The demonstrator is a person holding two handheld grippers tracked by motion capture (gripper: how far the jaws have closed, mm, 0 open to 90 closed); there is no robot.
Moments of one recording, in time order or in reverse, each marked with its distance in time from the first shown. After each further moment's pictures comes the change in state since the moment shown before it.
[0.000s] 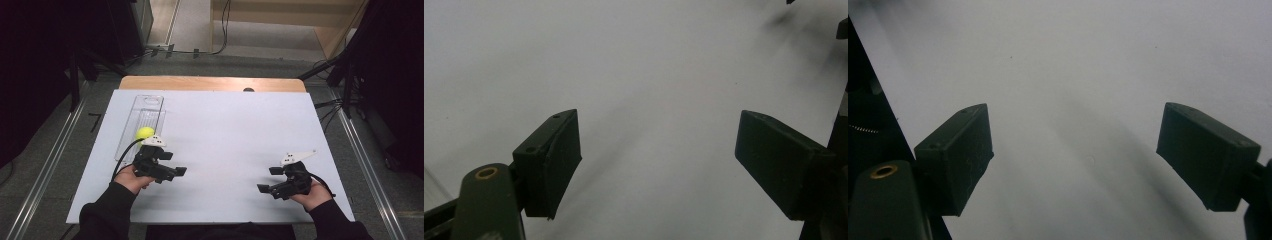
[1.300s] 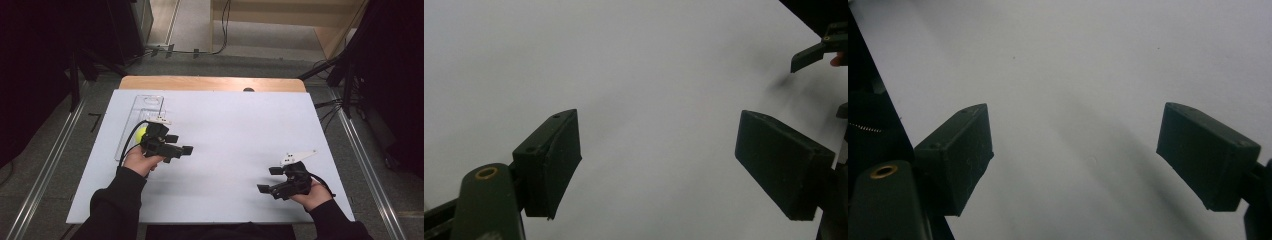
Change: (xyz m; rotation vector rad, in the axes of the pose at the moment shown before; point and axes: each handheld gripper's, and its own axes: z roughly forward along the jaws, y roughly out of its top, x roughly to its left) left arm 0.017 0.047 0.007 -0.050 0.007 -0.087; right arm 0.000 0.000 -0.001 -0.001 0.004 0.001
